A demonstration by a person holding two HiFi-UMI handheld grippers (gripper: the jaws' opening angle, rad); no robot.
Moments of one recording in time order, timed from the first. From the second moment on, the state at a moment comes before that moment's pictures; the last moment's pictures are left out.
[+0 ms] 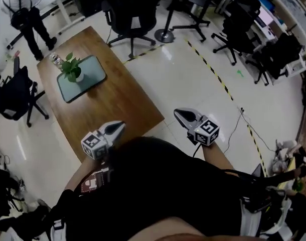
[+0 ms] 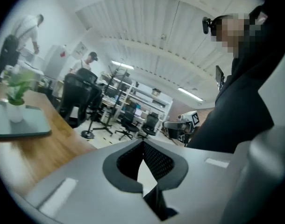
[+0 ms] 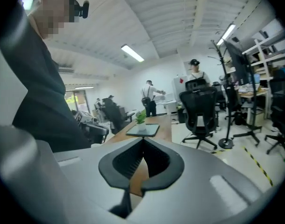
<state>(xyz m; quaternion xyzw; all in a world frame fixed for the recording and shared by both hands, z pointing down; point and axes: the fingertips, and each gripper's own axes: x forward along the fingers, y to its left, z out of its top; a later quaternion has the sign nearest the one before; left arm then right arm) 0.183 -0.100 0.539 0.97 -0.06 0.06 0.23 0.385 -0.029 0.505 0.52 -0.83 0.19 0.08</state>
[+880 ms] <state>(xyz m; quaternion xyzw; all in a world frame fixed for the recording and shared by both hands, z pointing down) -0.079 -0.161 0.480 0.91 -0.36 -0.06 0.19 0.173 -0.220 0.482 0.33 -0.92 0.19 0.06</state>
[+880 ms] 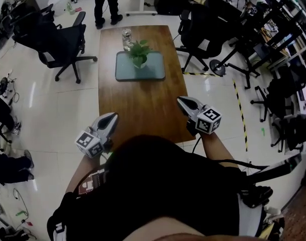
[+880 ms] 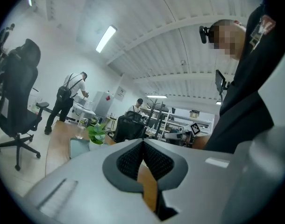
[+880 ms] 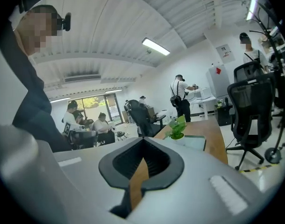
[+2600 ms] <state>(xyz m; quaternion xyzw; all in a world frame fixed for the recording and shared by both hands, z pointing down) -0.084 -0.202 0.485 0.89 -0.40 -0.05 0.19 0.148 -0.300 0.513 0.27 -0.94 0.14 0.14</state>
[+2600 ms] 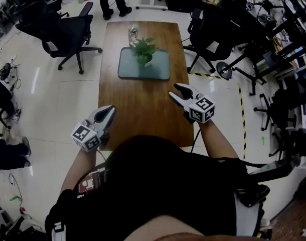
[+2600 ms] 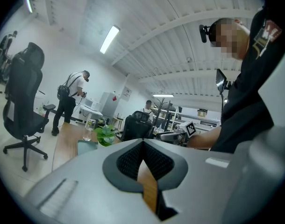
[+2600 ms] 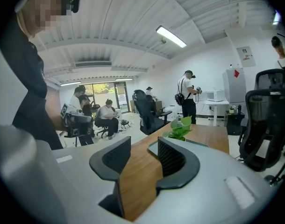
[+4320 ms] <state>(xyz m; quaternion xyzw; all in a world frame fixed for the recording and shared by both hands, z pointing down) -0.131 -0.262 0.628 0.89 -0.39 -0.01 0.25 0.007 -0.564 0.740 0.26 -0.92 0.06 0.28</state>
